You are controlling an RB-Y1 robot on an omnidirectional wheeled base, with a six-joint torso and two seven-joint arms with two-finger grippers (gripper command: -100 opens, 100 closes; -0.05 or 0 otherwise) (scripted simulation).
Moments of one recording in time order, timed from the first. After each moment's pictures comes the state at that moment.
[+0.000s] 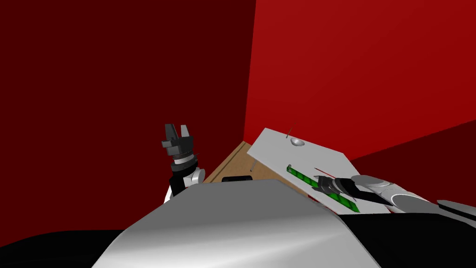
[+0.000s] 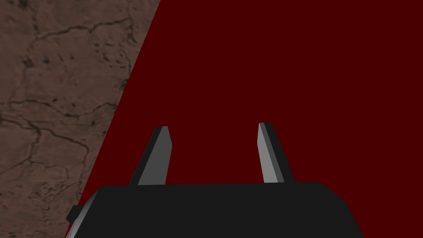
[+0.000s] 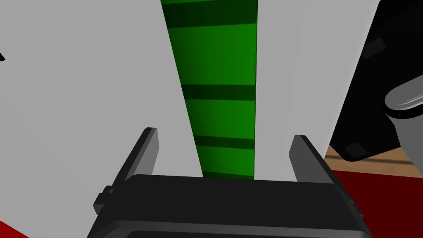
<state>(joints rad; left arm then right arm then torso) 0.48 0.01 -0.05 -2.36 0.02 -0.65 -0.10 0.21 -1.37 0.66 -0.76 0.72 -0.74 0.38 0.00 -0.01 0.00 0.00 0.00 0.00</state>
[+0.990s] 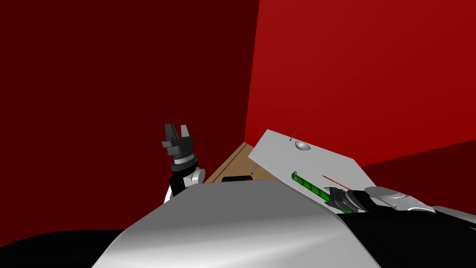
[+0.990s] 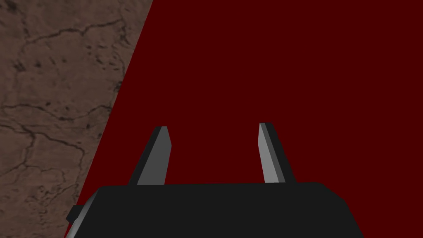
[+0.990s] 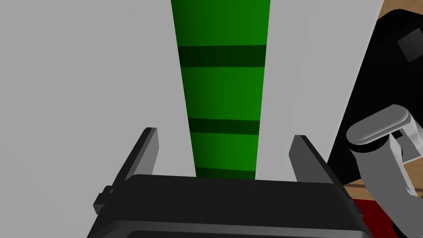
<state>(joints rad) 0.48 0.01 -0.05 -2.36 0.02 -0.65 -0.10 0.25 -1.34 0.72 -0.64 0.70 -0.77 0.49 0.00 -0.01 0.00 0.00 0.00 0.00</state>
